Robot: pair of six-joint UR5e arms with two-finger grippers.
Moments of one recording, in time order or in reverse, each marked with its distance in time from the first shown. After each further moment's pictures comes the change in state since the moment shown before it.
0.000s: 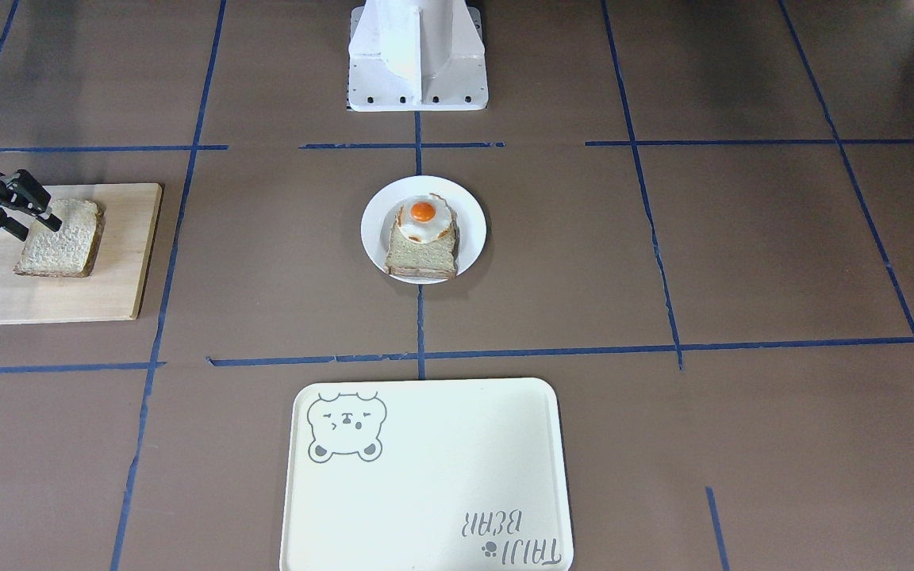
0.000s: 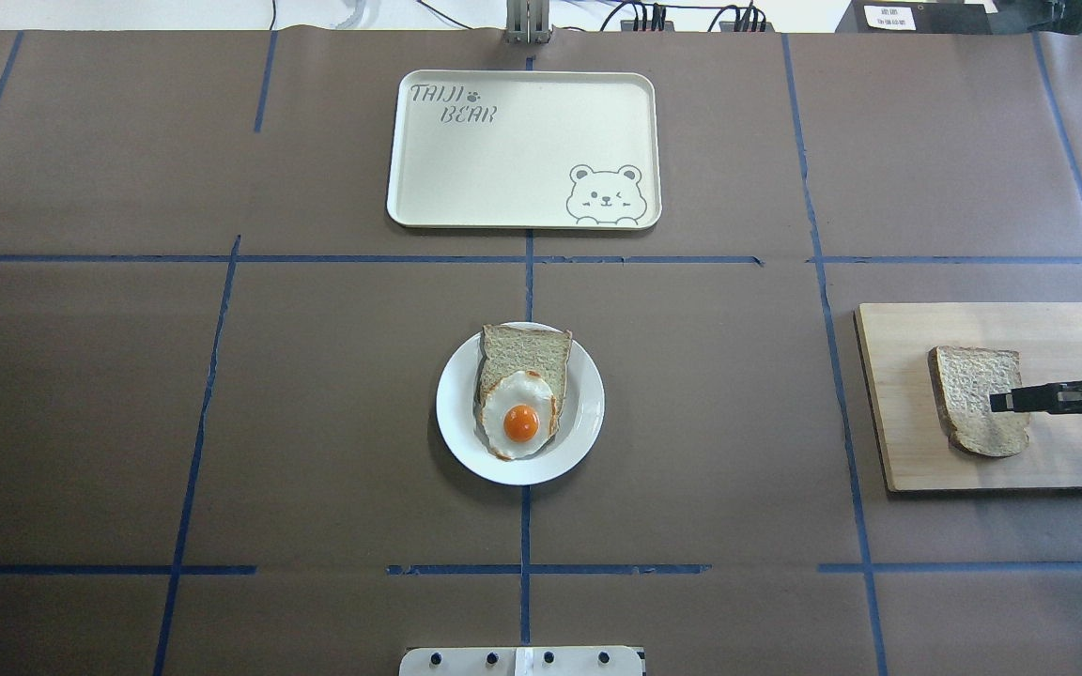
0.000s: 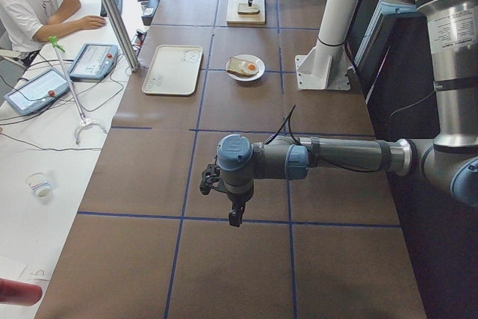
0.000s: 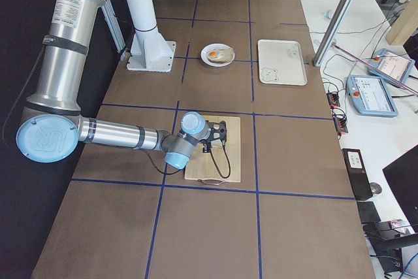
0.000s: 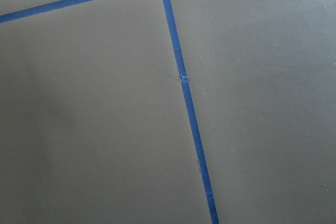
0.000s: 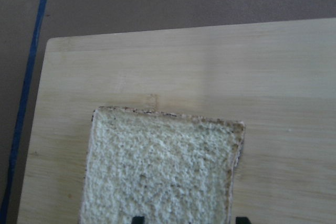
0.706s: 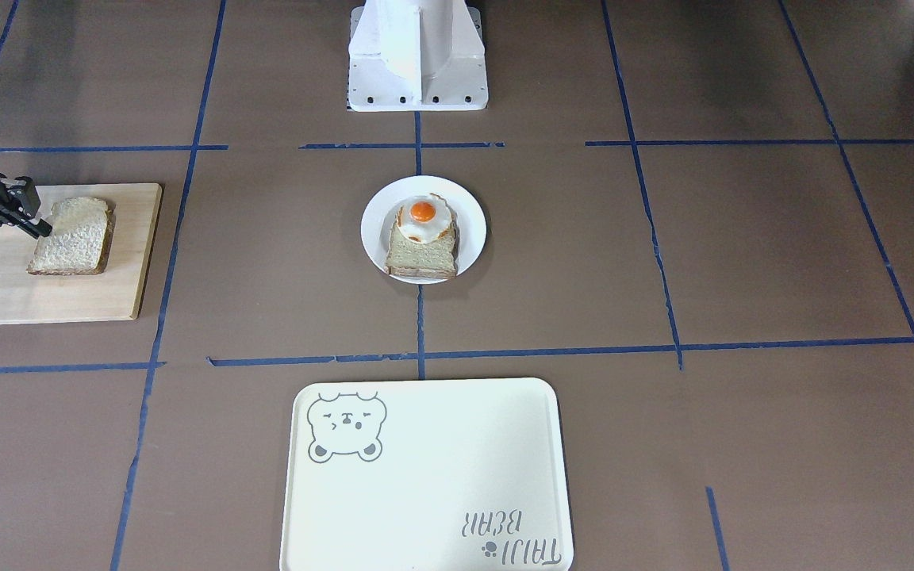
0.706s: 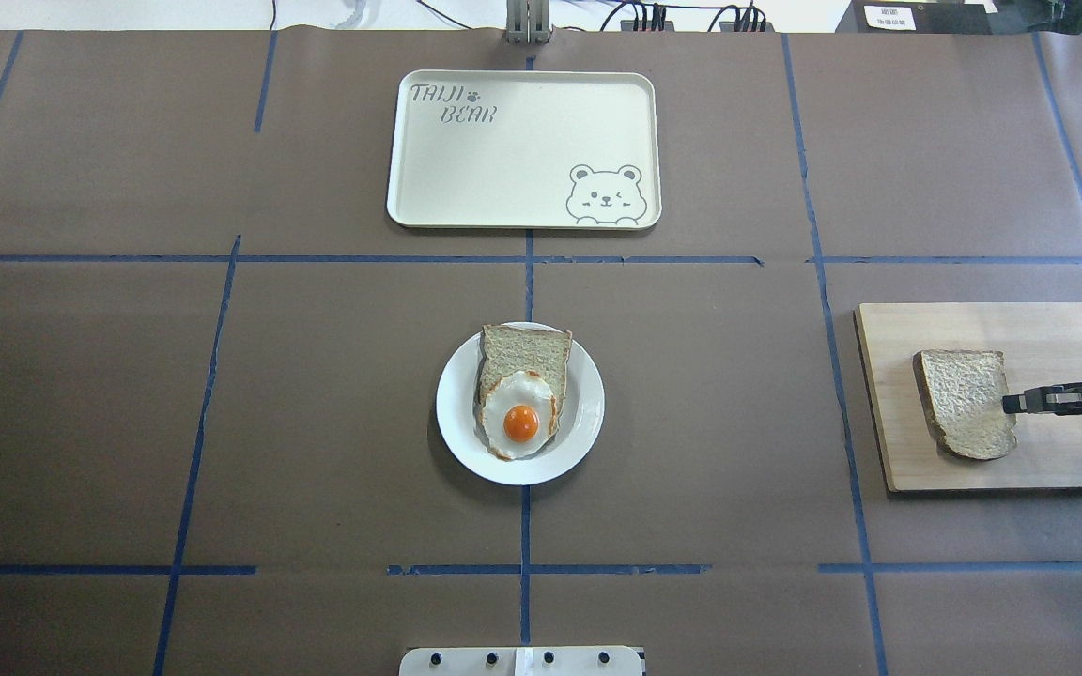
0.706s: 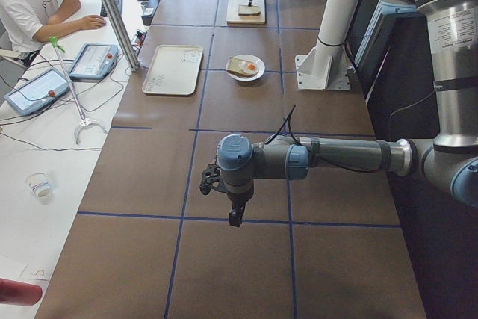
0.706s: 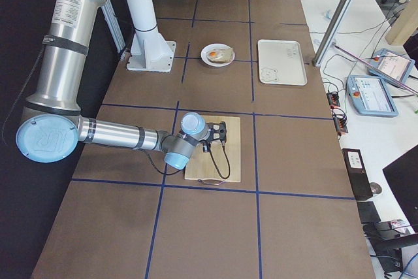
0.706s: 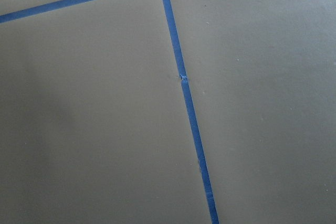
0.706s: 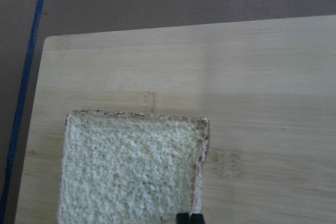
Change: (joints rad) left arm 0.000 0.000 0.000 0.000 0.000 0.000; right arm 0.000 -0.001 -0.002 0.000 0.002 0.000
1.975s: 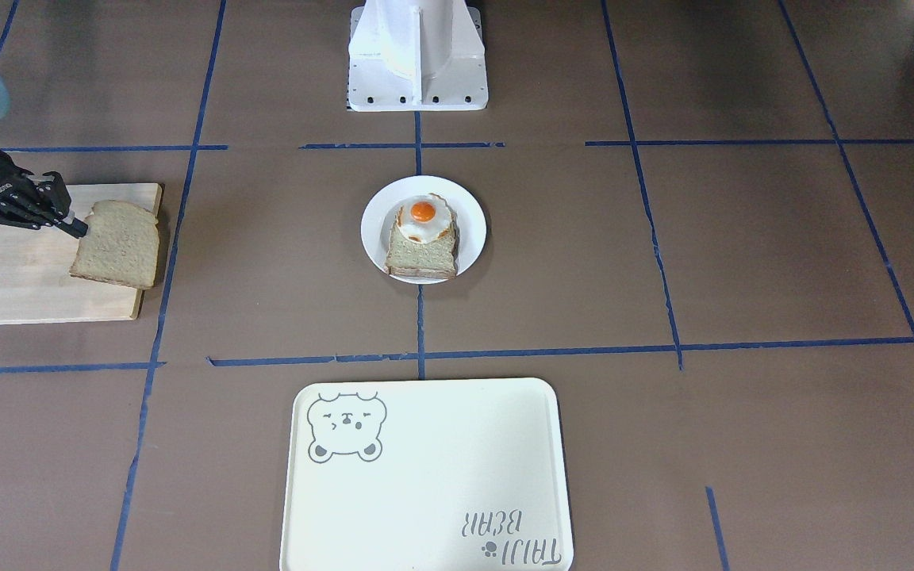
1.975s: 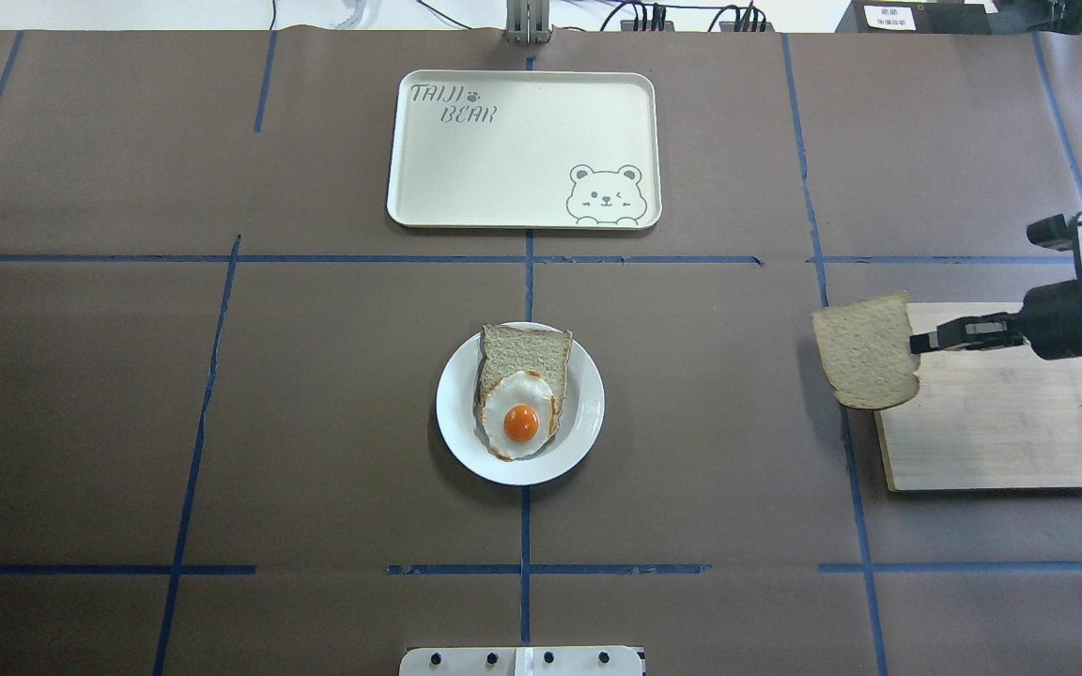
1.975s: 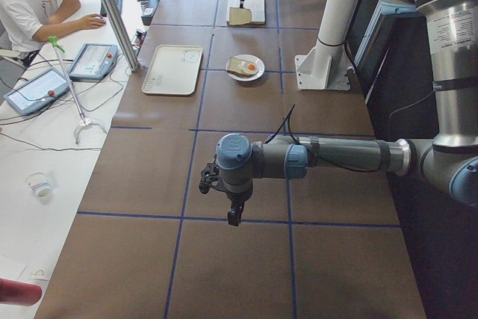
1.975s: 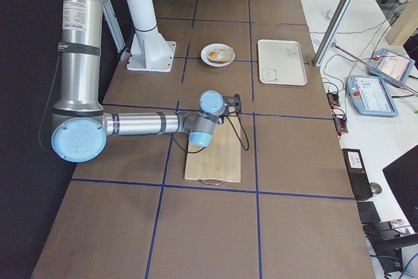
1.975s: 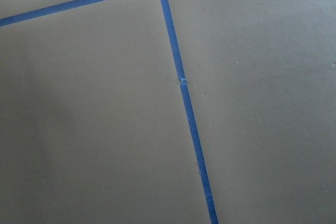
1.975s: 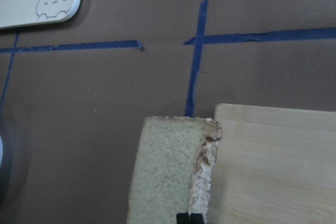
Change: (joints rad) left arm 0.000 -0.003 -0.002 -0.002 0.000 0.000; right arm 0.037 0.233 0.050 -0.024 0.145 0.116
